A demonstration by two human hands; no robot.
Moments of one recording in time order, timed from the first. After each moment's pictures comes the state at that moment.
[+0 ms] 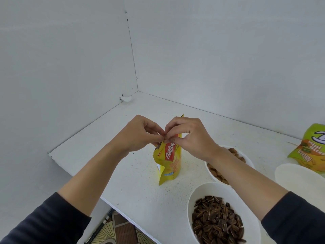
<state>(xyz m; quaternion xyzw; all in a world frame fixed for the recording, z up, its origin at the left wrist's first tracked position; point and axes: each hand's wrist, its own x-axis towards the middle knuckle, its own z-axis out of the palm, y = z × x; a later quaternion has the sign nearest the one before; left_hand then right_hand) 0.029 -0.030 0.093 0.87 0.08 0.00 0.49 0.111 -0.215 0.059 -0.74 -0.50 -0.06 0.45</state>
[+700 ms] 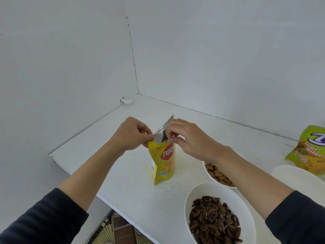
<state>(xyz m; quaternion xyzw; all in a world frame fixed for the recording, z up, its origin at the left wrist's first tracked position) 0.028 -0.025 0.088 0.89 0.14 0.05 0.43 0.113 -0.226 0.063 -0.76 -0.55 -0.02 0.34</state>
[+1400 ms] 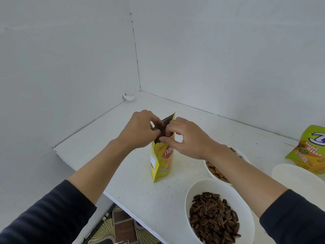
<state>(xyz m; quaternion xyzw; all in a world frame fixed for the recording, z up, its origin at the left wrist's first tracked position) 0.031 -0.041 0.094 0.94 0.06 0.11 0.32 0.104 -0.214 0.059 -0.80 -0.51 -0.05 0.30</state>
